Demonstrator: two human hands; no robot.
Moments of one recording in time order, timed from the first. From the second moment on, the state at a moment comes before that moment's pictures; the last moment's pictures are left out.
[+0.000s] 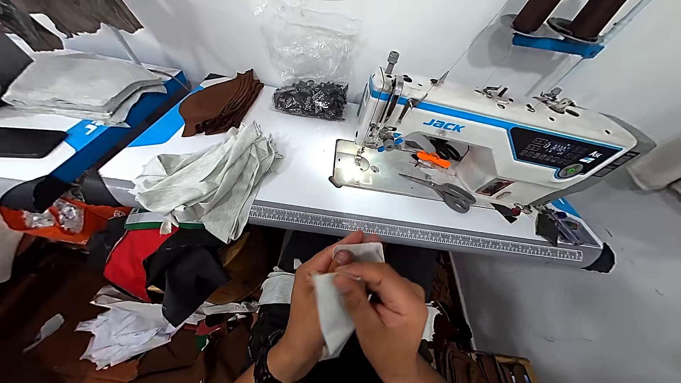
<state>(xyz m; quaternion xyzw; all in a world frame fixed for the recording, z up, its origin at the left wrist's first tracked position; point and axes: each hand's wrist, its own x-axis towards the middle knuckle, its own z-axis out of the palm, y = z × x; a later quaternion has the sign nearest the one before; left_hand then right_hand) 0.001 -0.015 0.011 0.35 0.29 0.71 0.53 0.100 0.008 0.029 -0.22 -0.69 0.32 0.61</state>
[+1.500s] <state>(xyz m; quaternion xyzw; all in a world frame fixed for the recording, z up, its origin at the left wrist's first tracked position) -0.021 -0.010 0.010 0.36 0.37 0.70 0.49 0.136 0.037 0.015 -0.31 -0.60 0.50 0.55</state>
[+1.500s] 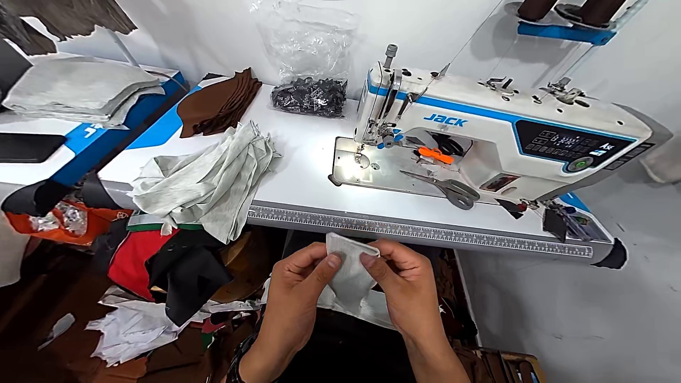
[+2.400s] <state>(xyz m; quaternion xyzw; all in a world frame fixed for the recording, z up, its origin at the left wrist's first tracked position) -0.004 -0.002 -0.010 0.53 0.43 0.72 0.13 0.118 0.023 0.010 -0.35 -0.65 0.32 0.60</state>
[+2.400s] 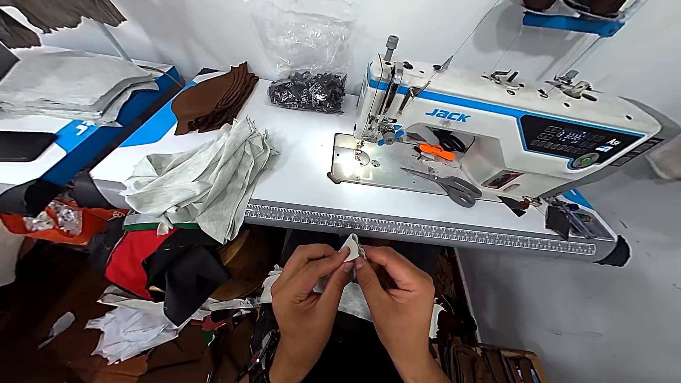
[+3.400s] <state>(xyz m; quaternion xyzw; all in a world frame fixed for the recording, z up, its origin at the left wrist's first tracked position) -0.021 0.001 0.007 0.41 0.39 0.69 0.45 0.147 0.079 0.071 -0.28 -0.81 0.36 0.37</state>
